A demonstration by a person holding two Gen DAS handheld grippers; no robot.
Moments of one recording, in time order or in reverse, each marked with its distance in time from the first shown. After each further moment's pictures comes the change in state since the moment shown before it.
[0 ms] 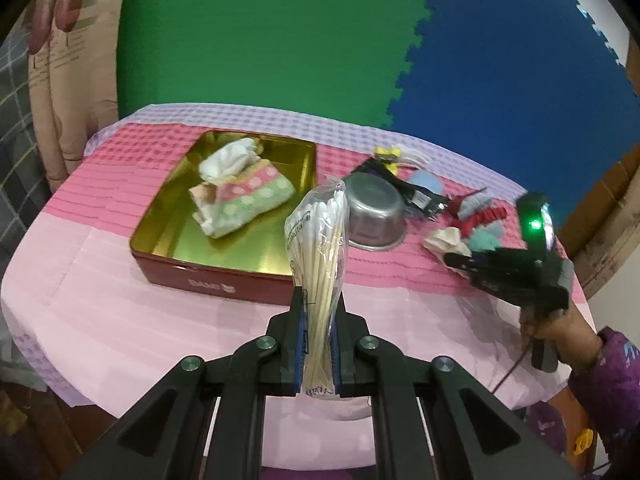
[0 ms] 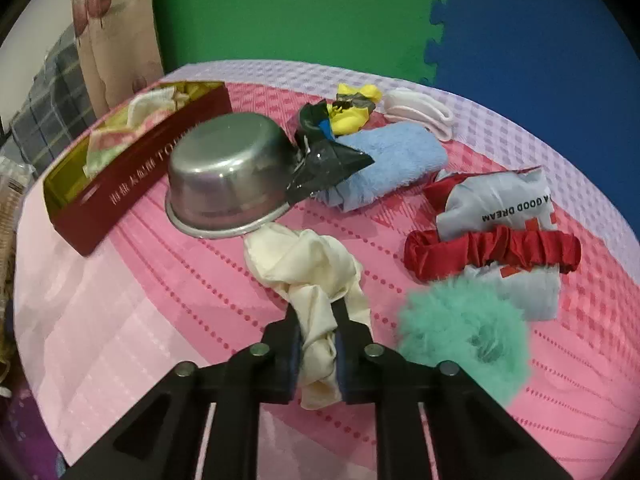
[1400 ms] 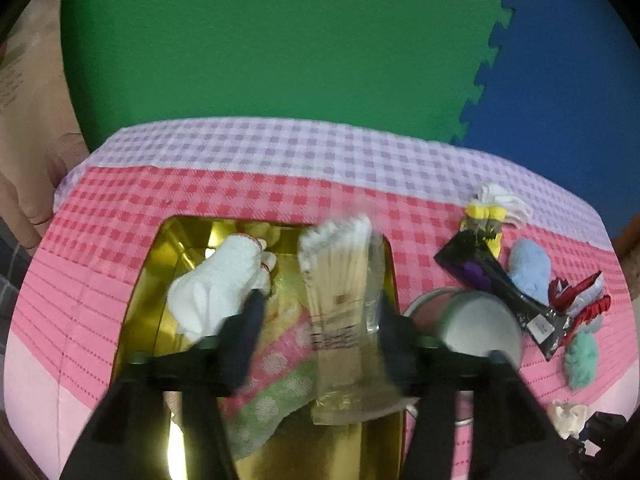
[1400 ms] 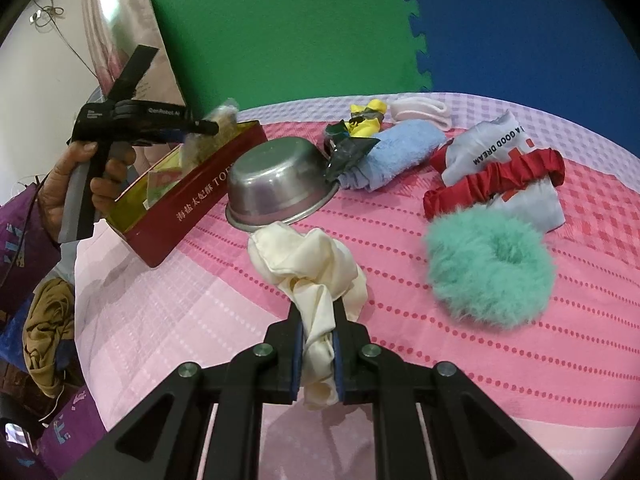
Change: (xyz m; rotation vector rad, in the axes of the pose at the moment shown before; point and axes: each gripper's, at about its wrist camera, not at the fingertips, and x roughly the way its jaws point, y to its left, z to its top) left arm 0.174 0.029 0.146 0.045 0.099 0.122; right arm -0.035 0.003 -0.051 0.149 -0.162 0.175
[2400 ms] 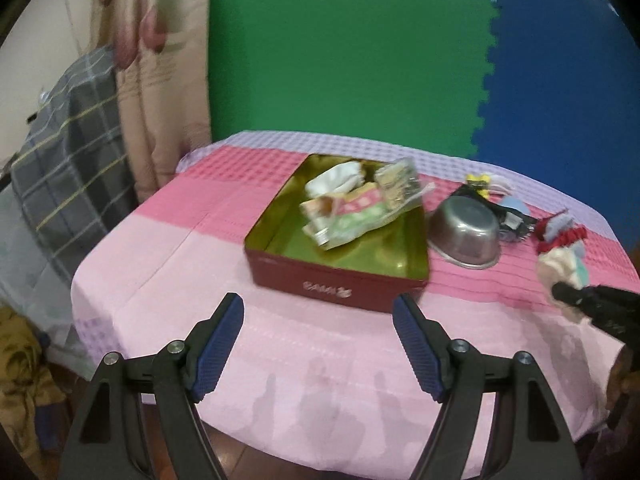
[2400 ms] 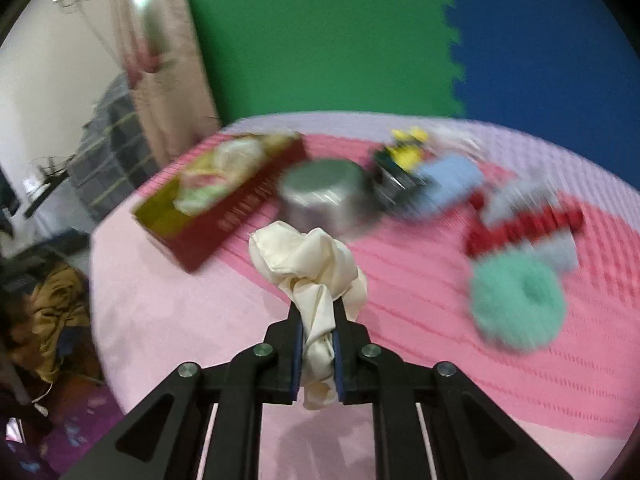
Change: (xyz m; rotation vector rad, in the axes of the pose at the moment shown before) left arm -0.169 0.018 -0.193 -0.098 -0.255 0.203; right arm -0.017 0.049 0.023 -0.113 -0.018 0.051
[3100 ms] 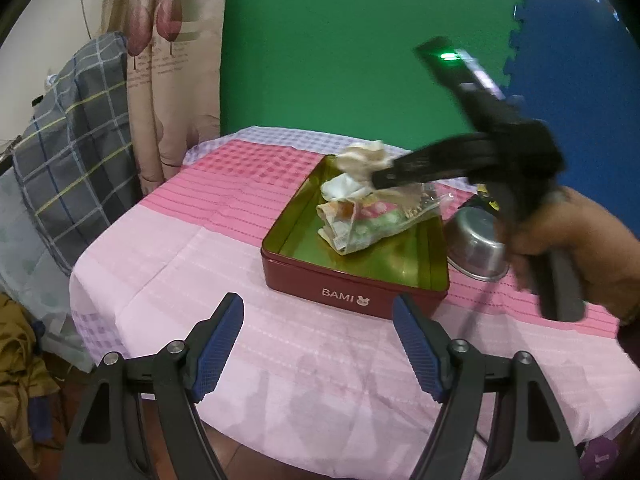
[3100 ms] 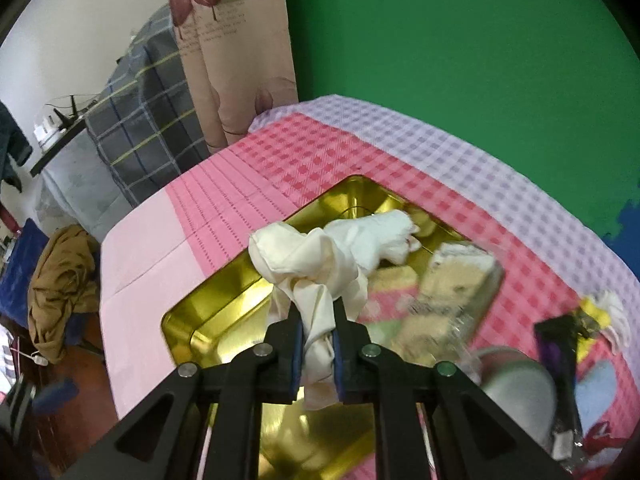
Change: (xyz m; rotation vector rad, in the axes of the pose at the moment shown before) left arm 0.006 0.024 0.001 -0.064 0.008 0.004; right arm 0.169 0.145 0.163 -0.218 0.211 0.087
